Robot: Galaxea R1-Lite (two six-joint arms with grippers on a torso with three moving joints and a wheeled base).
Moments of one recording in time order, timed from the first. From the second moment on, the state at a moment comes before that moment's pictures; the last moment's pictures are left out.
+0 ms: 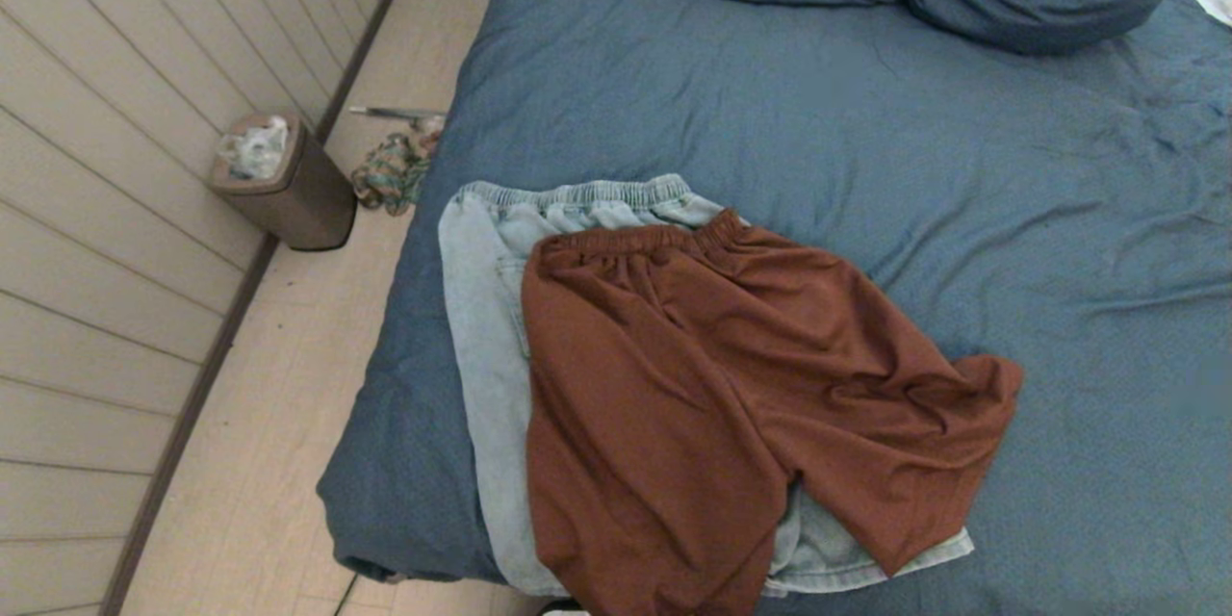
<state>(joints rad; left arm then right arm) 0.01 0.01 -0.22 0.50 0.11 0.04 0.01 0.08 -0.11 0.18 0.07 0.07</state>
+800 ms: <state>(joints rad) 0.01 0.00 -0.09 0.17 0.05 0.22 0.01 0.00 -0.07 0.17 0.02 -0.03</state>
